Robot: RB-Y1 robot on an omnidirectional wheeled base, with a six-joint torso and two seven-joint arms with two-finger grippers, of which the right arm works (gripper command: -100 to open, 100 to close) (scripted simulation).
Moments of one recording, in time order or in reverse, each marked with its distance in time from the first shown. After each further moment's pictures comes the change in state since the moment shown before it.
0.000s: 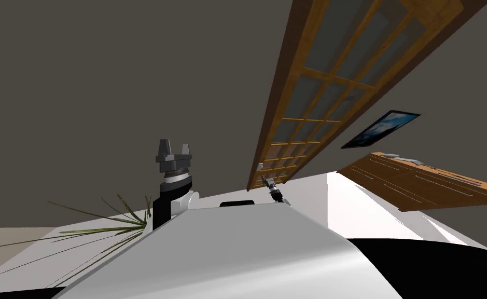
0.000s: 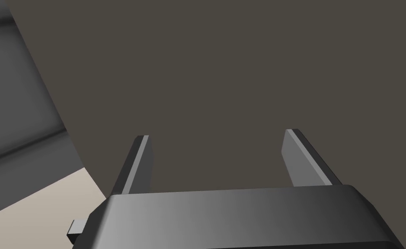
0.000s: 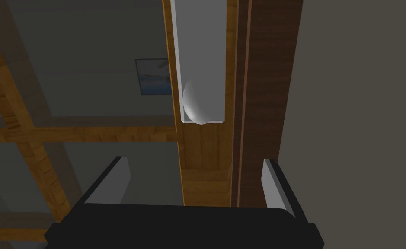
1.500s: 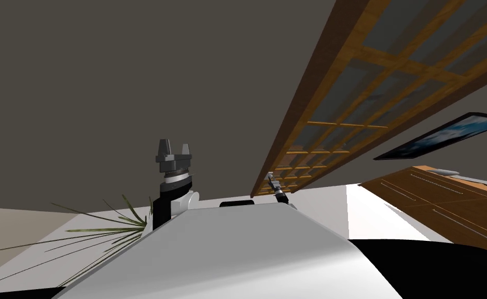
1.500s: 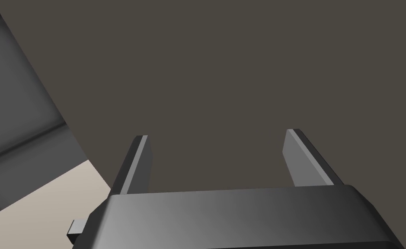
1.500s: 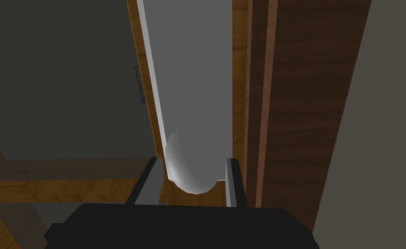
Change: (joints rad) arm 0.020 -0.050 -0.055 0.064 -0.051 -0.049 -0.037
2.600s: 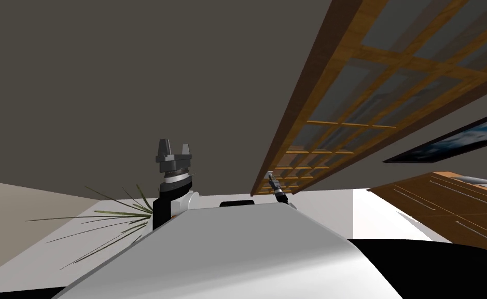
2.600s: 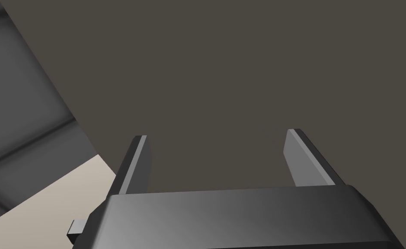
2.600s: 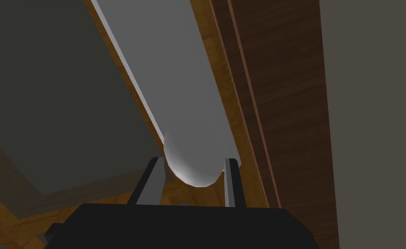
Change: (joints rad) arm -0.010 -0.006 0.045 0.000 -0.081 0.013 -0.226
